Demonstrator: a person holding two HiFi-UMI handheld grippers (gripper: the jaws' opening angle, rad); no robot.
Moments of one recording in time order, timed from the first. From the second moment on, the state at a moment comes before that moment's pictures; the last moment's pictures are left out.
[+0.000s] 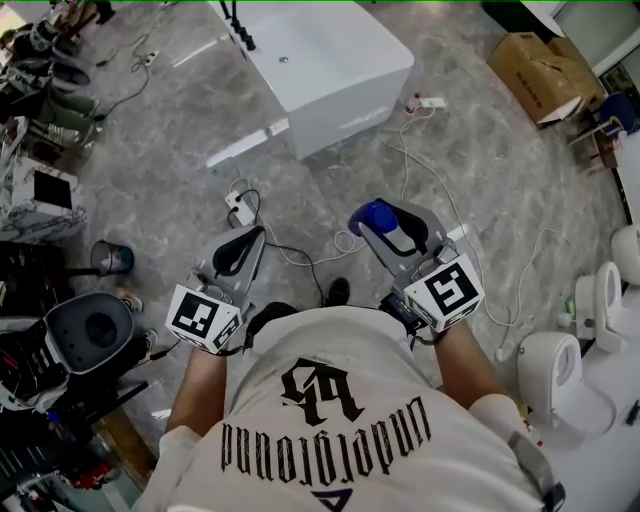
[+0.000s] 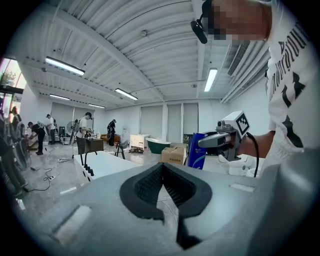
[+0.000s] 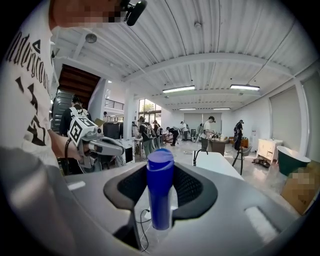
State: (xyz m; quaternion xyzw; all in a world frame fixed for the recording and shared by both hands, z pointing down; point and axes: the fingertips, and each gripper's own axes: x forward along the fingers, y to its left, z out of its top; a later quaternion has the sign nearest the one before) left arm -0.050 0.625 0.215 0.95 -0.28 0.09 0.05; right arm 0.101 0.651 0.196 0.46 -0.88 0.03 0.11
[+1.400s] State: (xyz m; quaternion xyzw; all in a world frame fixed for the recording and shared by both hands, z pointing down) left arm -0.116 0.263 0.223 0.96 -0.26 0.06 0.08; right arm 0.060 0.318 0.210 0.50 -0.85 0.06 0.15
